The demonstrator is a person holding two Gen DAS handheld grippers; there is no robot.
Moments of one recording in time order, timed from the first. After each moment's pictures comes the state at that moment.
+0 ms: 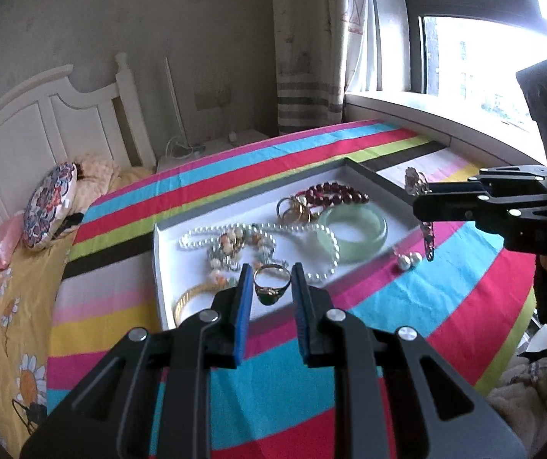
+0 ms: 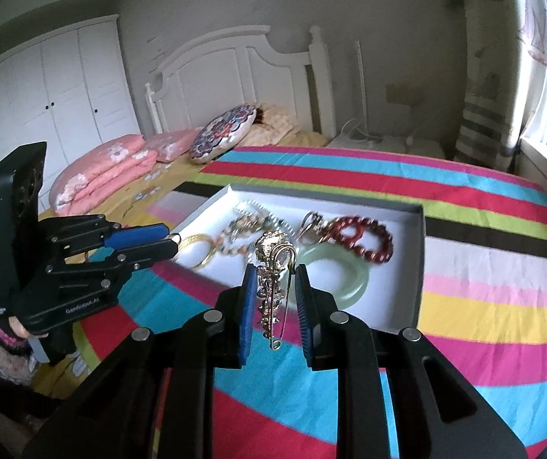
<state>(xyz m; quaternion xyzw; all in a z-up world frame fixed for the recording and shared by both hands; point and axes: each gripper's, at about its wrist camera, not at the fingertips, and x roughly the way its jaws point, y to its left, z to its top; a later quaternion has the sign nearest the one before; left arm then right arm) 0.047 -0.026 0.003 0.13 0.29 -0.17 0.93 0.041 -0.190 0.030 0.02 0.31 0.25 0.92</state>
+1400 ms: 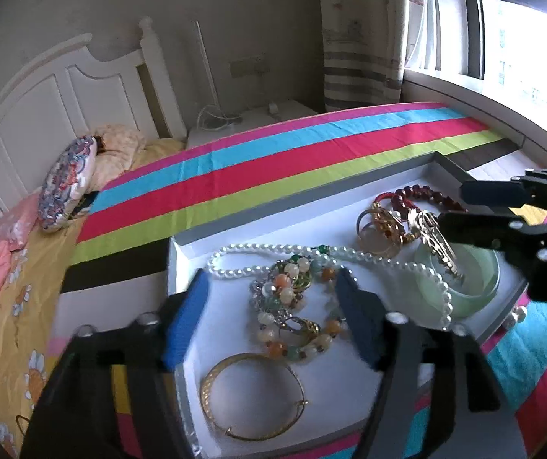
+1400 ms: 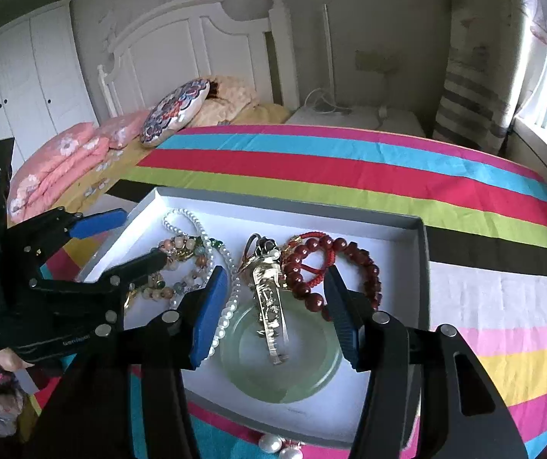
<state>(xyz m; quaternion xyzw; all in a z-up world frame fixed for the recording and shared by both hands) 0.156 -0.023 -0.027 0.13 0.34 -0.09 0.93 0.138 -0.167 0.004 0.02 0.37 0.18 0.91</state>
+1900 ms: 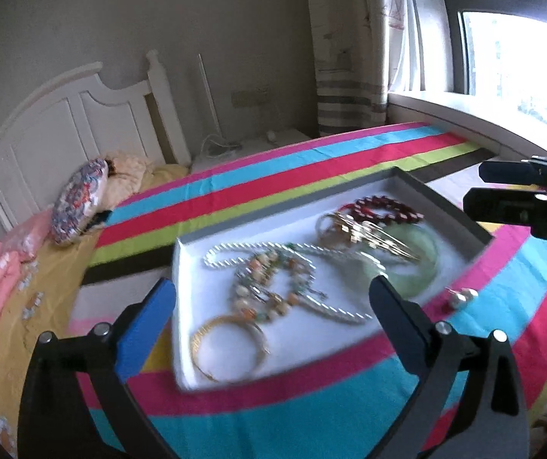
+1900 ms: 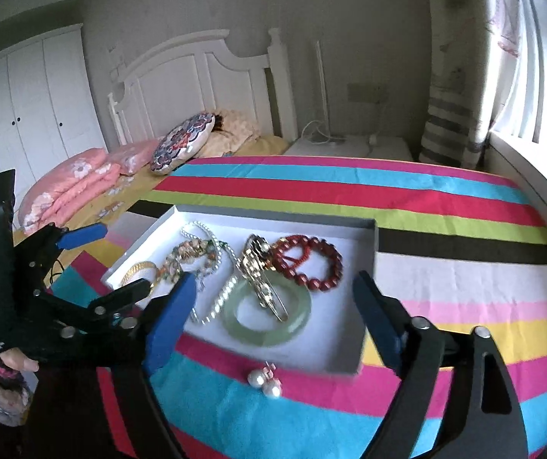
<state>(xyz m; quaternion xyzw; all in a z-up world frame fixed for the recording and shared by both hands) 0.082 -0.036 -0.007 0.13 0.29 -0.11 0.94 0.074 -0.216 0.028 0.04 0.31 0.18 0.93</state>
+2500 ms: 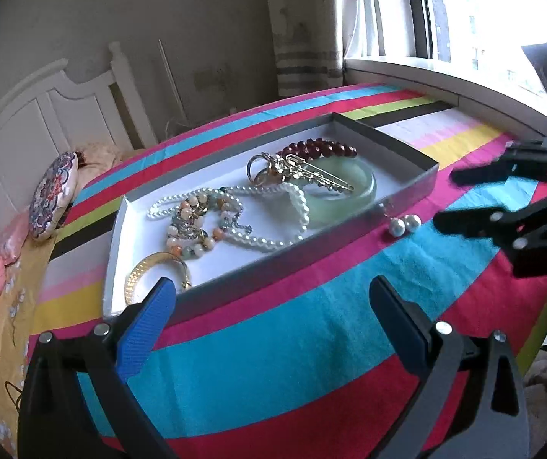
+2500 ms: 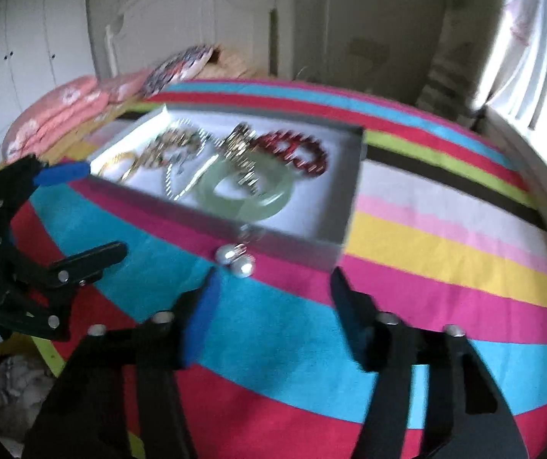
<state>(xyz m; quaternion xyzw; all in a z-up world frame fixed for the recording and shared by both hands) 0.048 -0.065 -0.049 0.16 0.33 -0.15 0.92 0.046 -0.210 -0.024 -0.06 0.41 0.17 0.89</state>
